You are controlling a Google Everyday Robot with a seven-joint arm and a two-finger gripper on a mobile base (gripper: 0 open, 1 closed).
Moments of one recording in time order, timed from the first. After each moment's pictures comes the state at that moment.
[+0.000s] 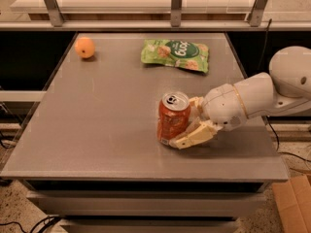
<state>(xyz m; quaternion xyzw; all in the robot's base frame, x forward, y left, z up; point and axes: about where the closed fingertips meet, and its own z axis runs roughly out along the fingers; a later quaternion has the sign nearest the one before) 0.442 -0.051 0.842 -0.63 0.59 0.36 0.35</state>
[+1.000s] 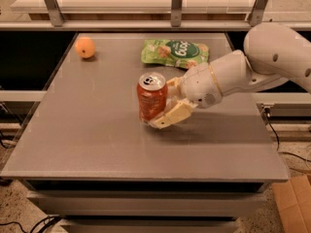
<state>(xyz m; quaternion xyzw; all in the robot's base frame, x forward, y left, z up) 0.489 -0.009 0.865 -0.64 0.59 0.33 0.36</state>
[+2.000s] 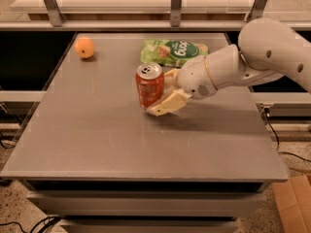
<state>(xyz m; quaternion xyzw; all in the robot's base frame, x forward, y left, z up) 0.530 -0.003 0.864 -0.62 0.62 0.29 0.38</state>
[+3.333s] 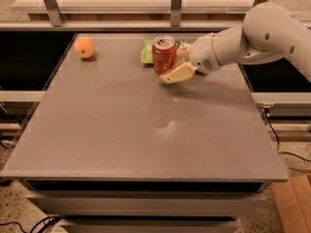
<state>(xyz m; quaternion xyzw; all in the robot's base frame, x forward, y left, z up) 0.646 -0.048 0.874 -0.56 0.67 0.22 0.43</state>
